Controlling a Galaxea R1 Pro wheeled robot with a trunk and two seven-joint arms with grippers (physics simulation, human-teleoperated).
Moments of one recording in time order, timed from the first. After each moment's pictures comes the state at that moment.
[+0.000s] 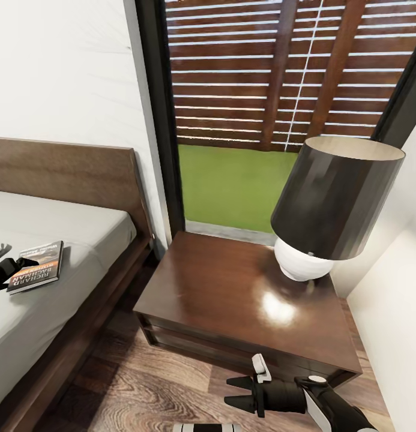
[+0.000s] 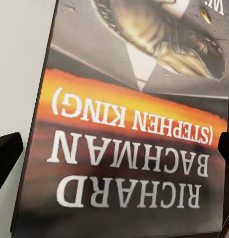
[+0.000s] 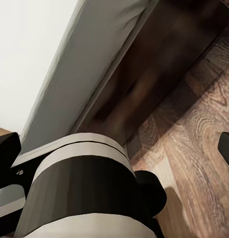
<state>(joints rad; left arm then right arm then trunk) -1.05 0.70 0.24 -0.46 0.50 0.92 -0.28 -0.47 -0.13 0.29 -0.52 -0.34 0.15 1.39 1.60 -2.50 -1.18</state>
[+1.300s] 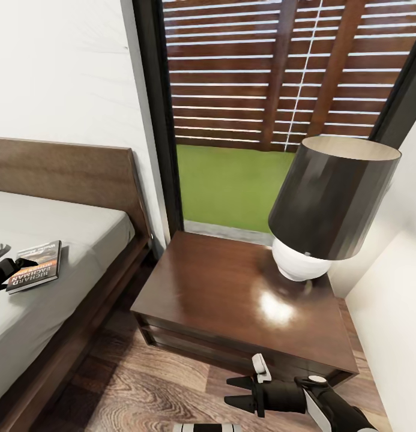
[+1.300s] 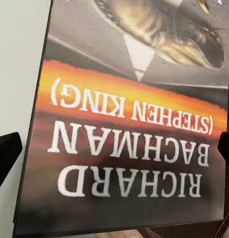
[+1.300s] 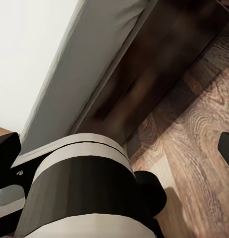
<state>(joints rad) -1.05 0.70 0.24 -0.46 0.49 0.92 -0.28 -0.47 -0.13 0.29 -0.52 -0.34 0.15 1.39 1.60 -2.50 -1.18</state>
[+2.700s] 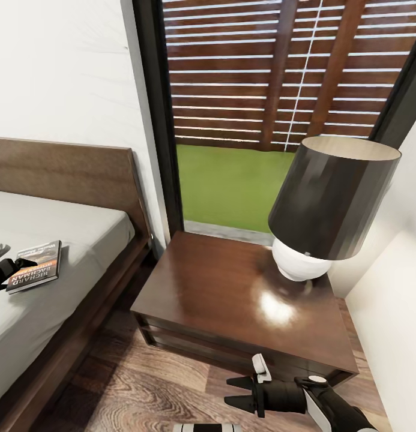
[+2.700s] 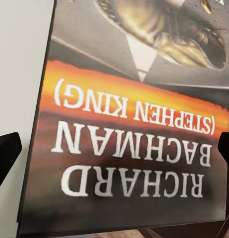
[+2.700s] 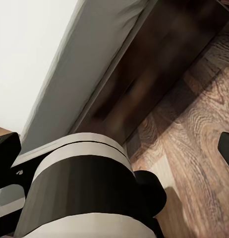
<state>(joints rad) -1.05 0.71 0.24 -0.46 0.49 0.92 -0.27 -0.47 -0.13 0.29 -0.52 -0.34 0.15 1.39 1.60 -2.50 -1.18</state>
